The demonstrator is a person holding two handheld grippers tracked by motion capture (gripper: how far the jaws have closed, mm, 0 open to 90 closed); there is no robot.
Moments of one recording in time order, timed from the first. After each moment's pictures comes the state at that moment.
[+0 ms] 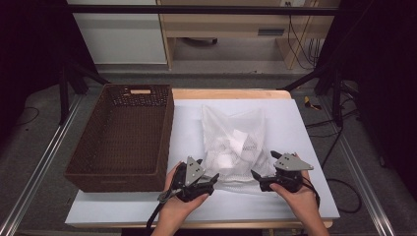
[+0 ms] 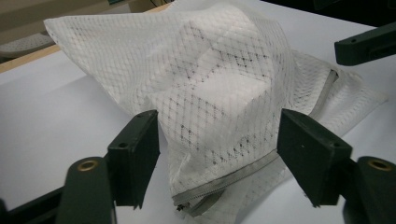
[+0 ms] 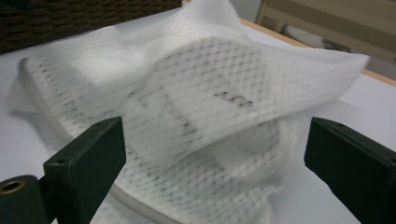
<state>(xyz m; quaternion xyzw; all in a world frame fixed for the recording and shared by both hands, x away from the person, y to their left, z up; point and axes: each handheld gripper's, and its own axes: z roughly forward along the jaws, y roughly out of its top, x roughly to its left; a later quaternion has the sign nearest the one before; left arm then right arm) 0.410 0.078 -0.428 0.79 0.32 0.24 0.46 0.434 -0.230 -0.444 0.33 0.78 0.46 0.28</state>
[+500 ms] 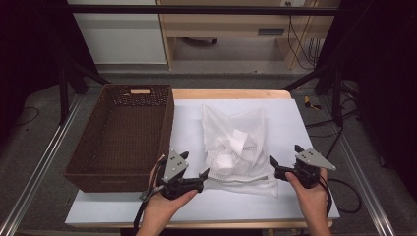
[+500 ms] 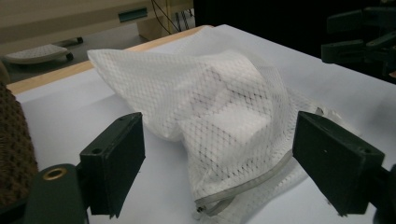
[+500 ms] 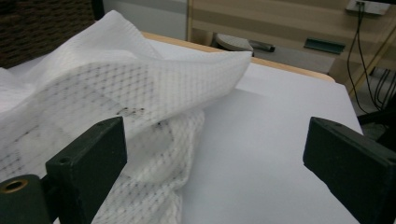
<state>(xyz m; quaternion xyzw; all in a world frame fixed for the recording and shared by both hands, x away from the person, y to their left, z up) 0.402 0.112 -0.384 0.76 0.34 0.24 0.50 0.436 -0.269 -0.435 0.45 0.69 0.46 0.35</state>
